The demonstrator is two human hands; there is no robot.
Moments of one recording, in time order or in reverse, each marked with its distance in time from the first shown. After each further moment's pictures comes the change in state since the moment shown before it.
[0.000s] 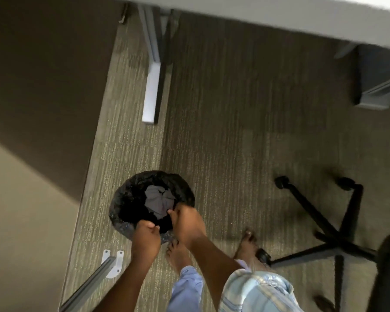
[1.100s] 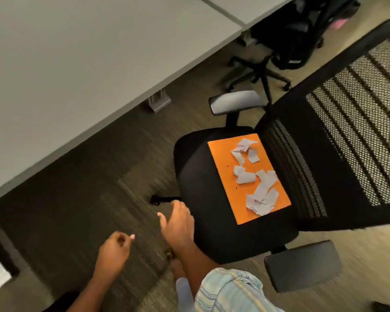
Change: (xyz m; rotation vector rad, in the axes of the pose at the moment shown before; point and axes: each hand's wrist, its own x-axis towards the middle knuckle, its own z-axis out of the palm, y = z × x) left_hand -0.287 0.260 0.208 0.624 -0.391 0.704; right_hand -0.230 0.273 -0.299 0.426 0.852 0.516
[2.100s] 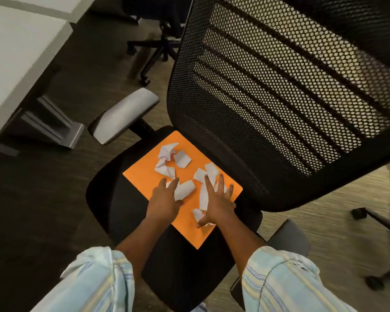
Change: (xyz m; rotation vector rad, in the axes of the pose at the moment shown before) left_hand 0.040 0.302 0.258 0.772 -0.374 0.825; right_hand 0.115 0.249 -0.166 -0.164 -0.175 0.596
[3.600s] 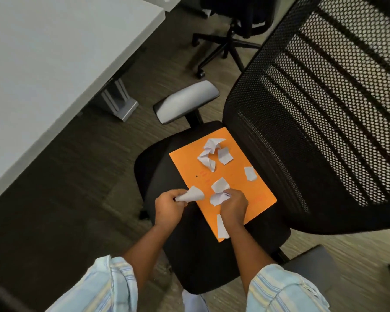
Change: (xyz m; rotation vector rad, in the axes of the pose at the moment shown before) left_hand -0.072 -0.059 -0.005 -0.672 0.328 -0.348; right_hand -0.033 -0.055 0.015 0.785 0.365 -0.014
